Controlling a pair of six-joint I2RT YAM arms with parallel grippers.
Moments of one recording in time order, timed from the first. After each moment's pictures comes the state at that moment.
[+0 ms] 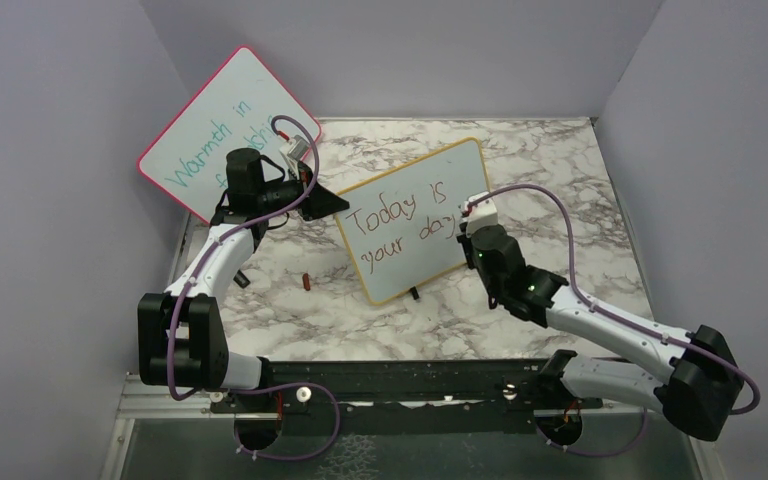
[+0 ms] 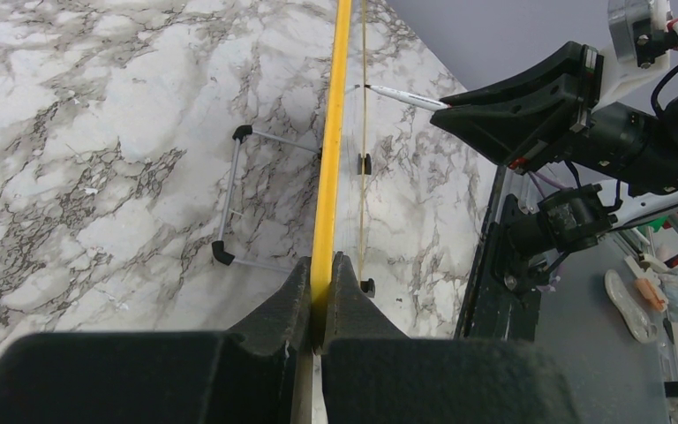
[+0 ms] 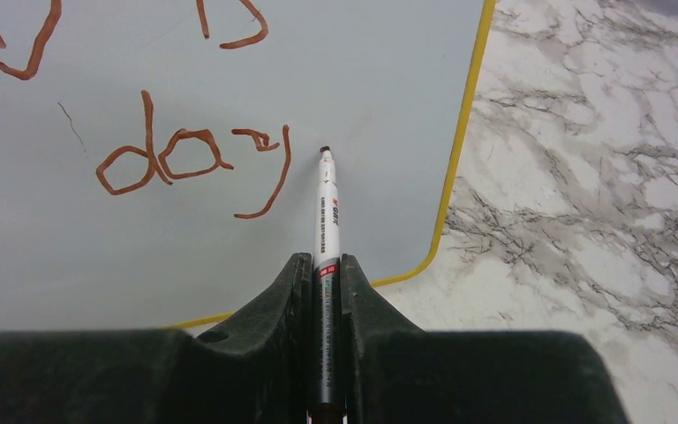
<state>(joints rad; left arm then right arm) -0.07 1.39 0.94 0.10 1.08 -0.25 0.80 1.09 0.65 0.00 0.62 0.01</state>
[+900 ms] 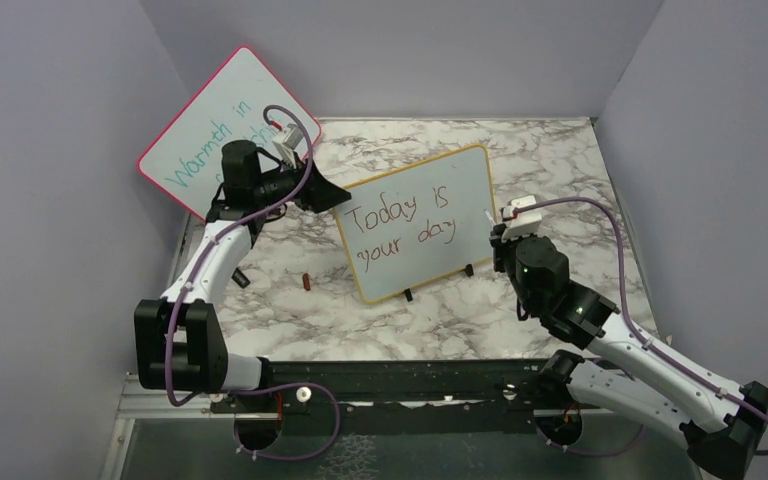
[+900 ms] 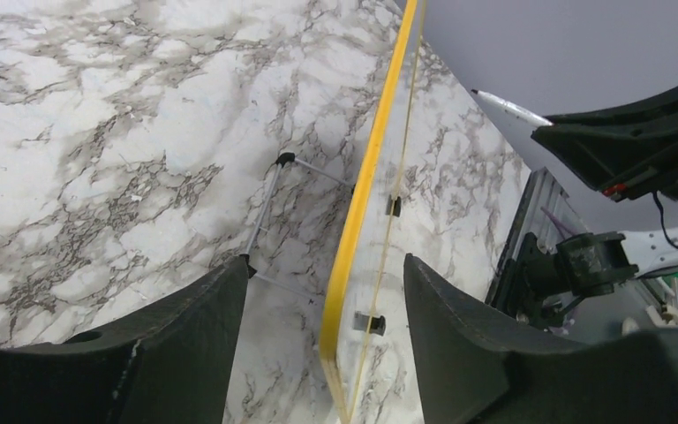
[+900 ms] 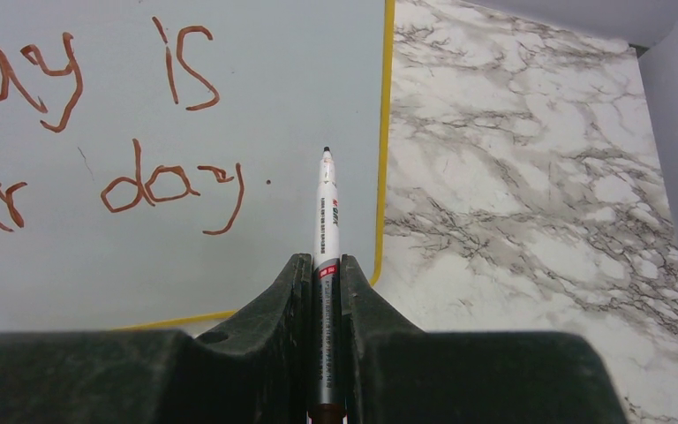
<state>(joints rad) -0.07 1.38 0.99 0.06 1.00 -0.29 0.80 0.76 0.65 -0.18 0.64 0.03</state>
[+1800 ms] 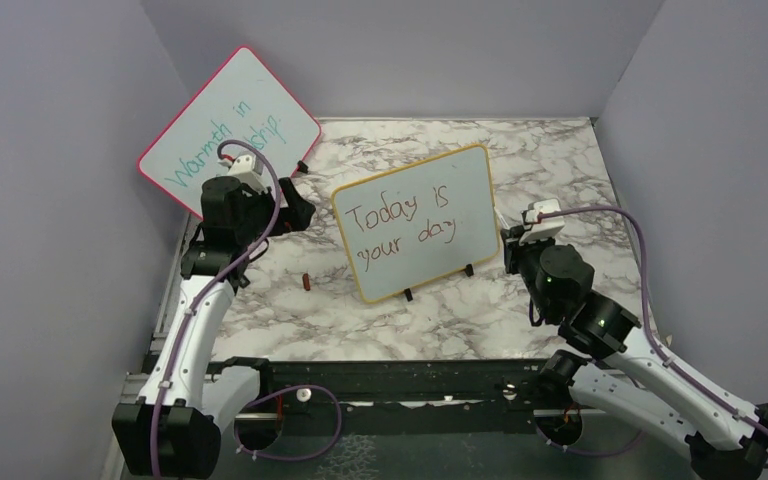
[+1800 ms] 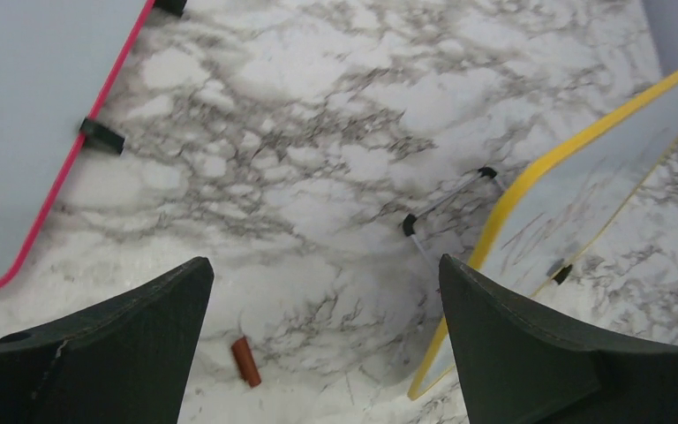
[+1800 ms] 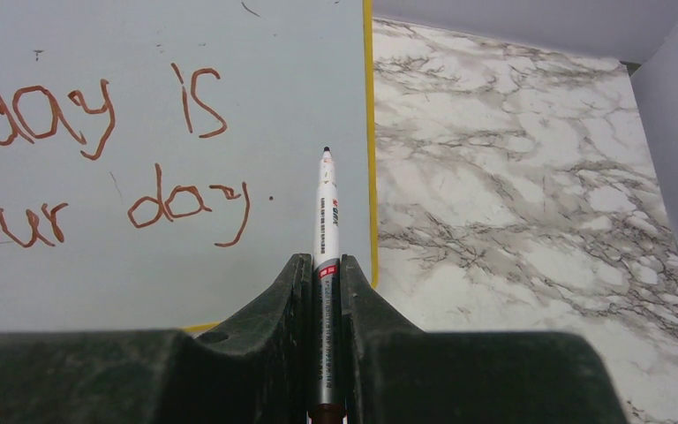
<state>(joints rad) -0.06 0.97 0.91 -0.30 0.33 -0.32 0.80 0.64 0.67 -0.23 0.64 0.03</state>
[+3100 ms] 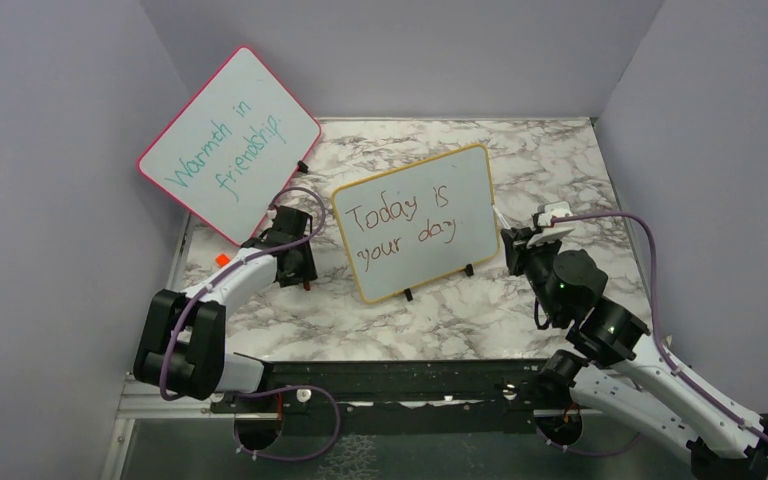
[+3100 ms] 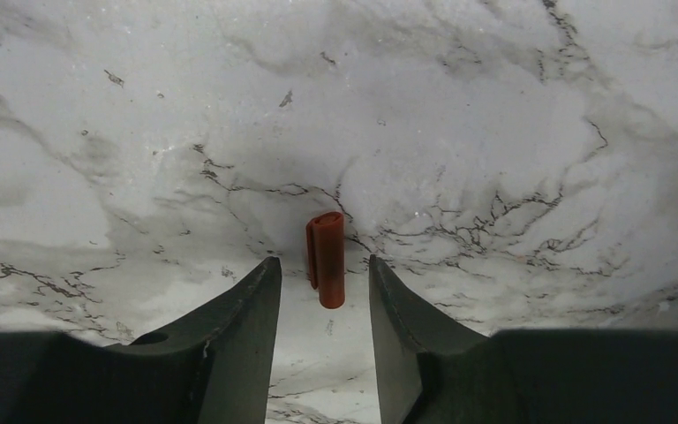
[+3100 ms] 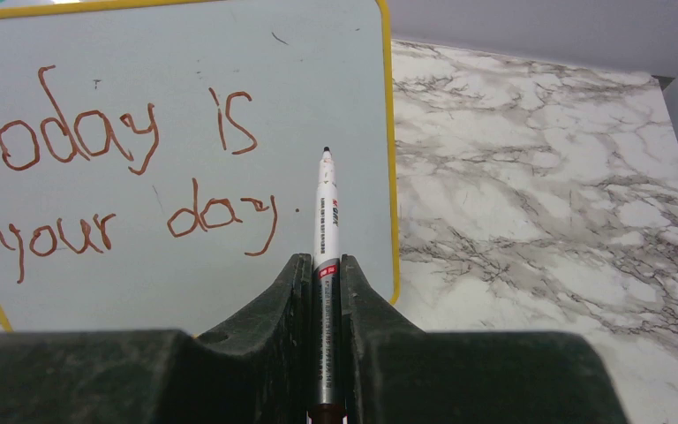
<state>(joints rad) -0.28 1.35 0.71 -0.47 -0.08 -0.49 0.80 0.58 0.67 -0.23 0.58 0.05</state>
